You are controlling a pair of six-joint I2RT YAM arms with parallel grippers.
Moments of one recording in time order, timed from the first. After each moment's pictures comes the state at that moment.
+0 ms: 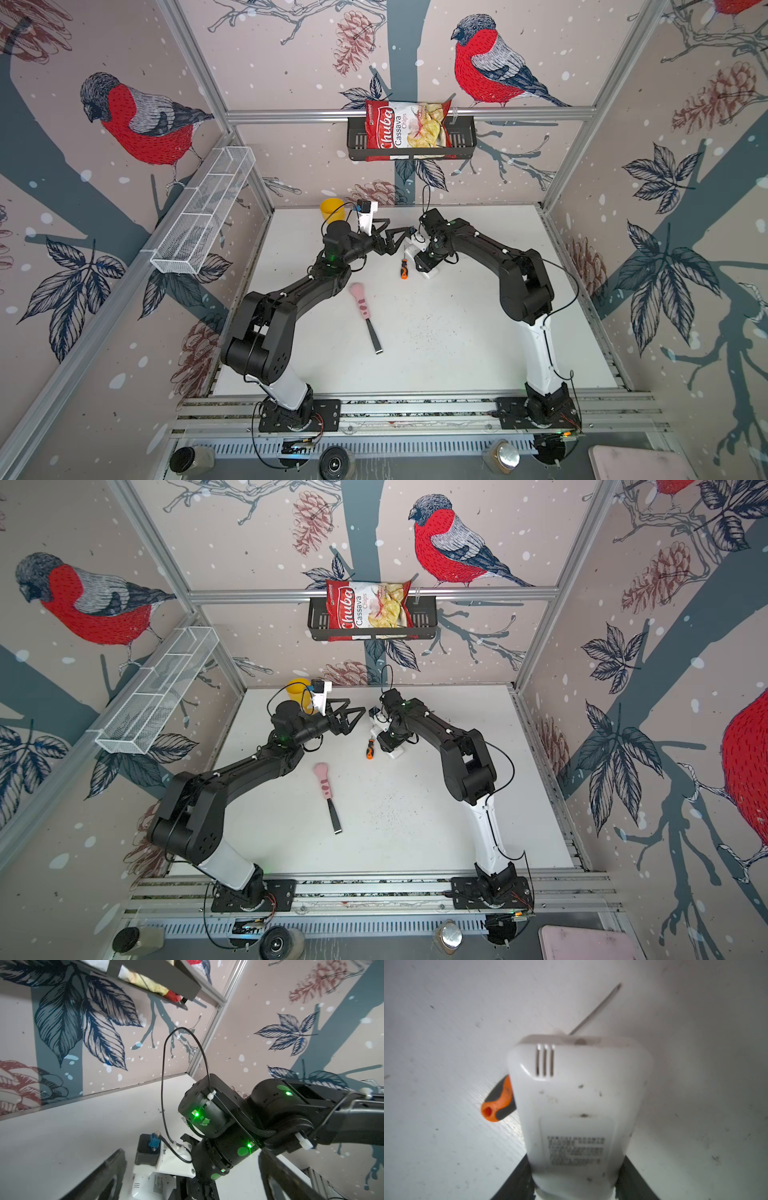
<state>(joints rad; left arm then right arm) -0.36 1.63 0.98 0.61 0.59 -0.38 0.58 2.24 1.85 -0.86 -0.12 -0.29</state>
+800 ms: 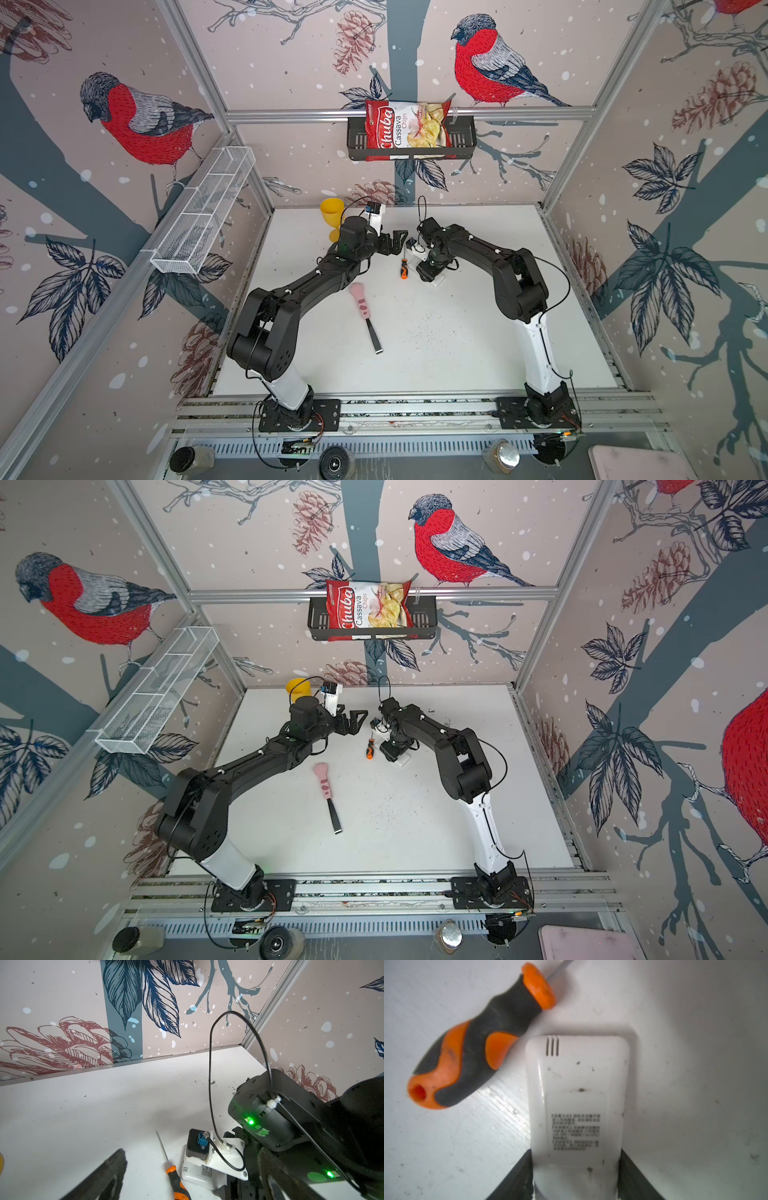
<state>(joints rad) -0.42 1.66 1.08 0.27 0.28 -0.23 0.59 2.27 1.80 -0.88 -0.04 -0.34</state>
